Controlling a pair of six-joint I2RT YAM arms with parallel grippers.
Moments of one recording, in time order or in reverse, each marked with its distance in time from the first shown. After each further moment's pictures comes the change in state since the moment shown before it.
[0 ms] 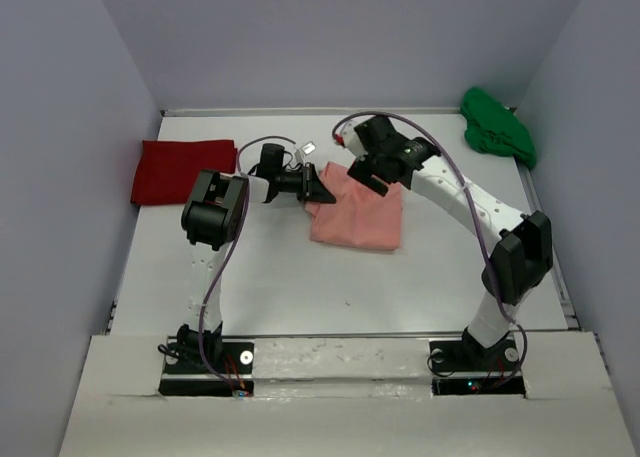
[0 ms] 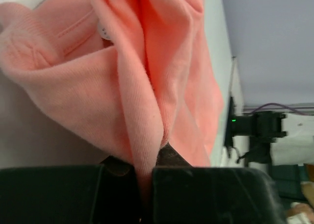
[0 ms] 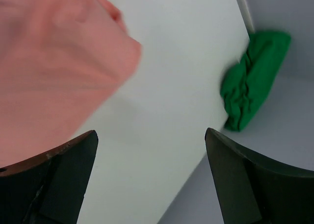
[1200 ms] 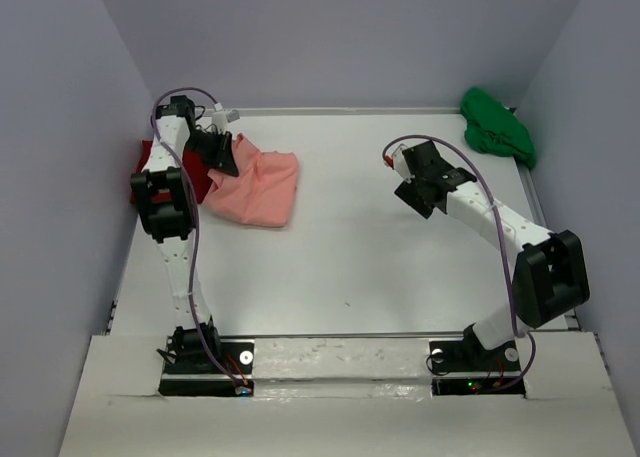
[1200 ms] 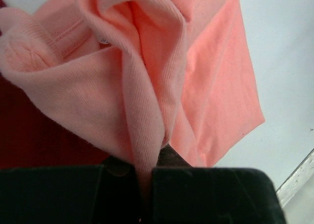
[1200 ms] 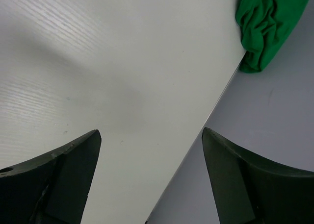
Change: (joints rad) left arm 0.425 0.080 0.857 -1.592 -0.399 1.153; right arm -0.283 -0.214 -0.505 0.255 0.094 -0.045
